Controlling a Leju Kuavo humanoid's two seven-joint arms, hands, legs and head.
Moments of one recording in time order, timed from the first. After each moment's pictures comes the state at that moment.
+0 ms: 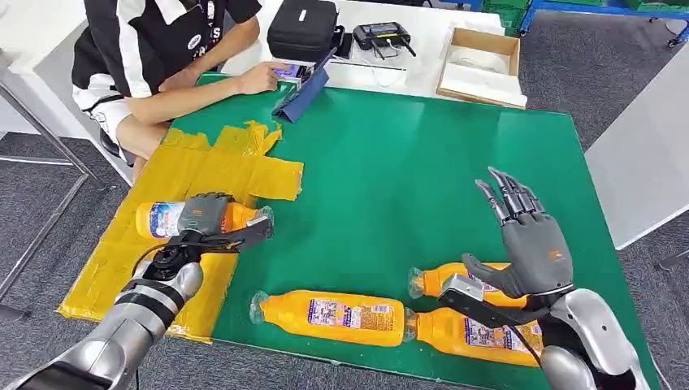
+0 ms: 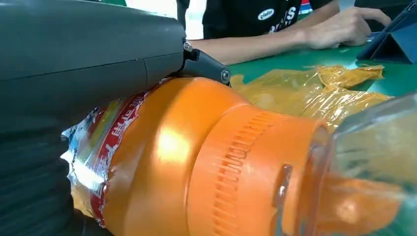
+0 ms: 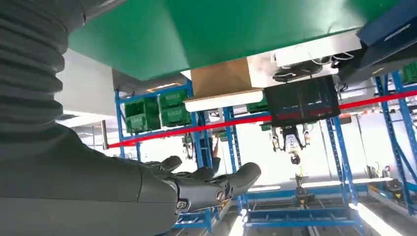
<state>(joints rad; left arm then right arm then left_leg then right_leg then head) -0.49 0.14 -0.32 -0.87 -1.05 0.23 0.05 -0.09 -0.35 0.29 -1.91 0.90 -0.04 0.01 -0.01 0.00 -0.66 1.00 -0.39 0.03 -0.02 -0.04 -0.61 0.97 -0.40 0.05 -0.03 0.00</state>
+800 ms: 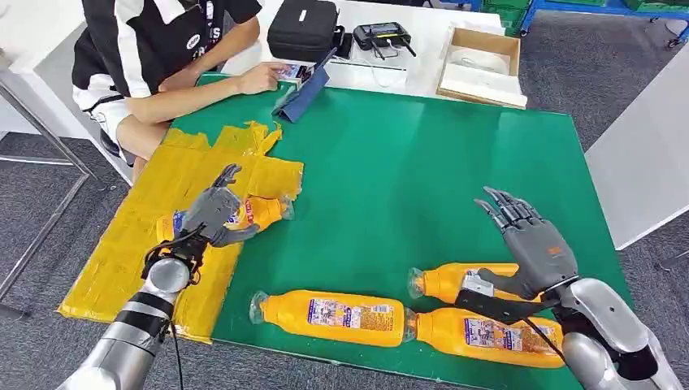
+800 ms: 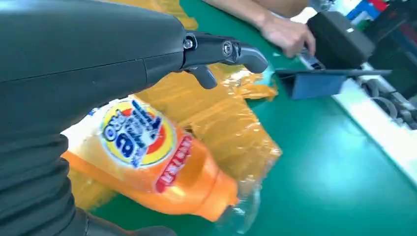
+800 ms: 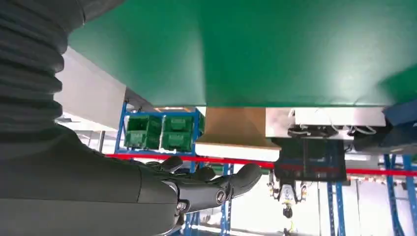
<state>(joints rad) -0.34 0.08 -0.12 -1.19 -0.35 0.03 -0.21 -0.15 -0.48 0.33 -1.76 0.82 0.09 -0.05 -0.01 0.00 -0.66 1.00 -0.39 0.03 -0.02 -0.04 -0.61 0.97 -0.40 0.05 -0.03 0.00</state>
